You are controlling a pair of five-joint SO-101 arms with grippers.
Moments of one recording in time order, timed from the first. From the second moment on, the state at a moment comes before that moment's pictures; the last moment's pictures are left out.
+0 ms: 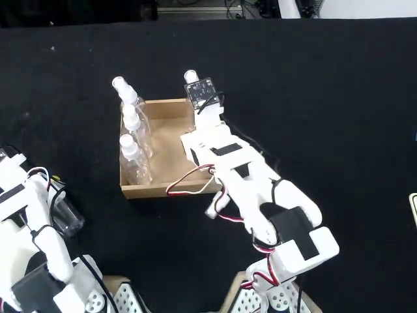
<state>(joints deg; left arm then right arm) -42.6 -22.7 60.7 35.8 8.4 -22.2 5.1 41.6 11.9 -0.6</state>
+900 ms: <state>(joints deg) -42.6 -22.7 60.7 35.8 8.4 -22.3 -19.7 54.6 11.8 -0.6</state>
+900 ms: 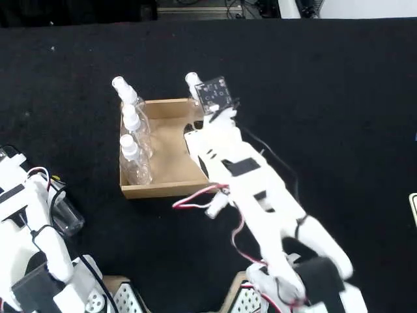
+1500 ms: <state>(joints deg) -46.4 -22.6 29.4 61.1 2.9 -0.4 -53.1 60.1 41.5 -0.5</state>
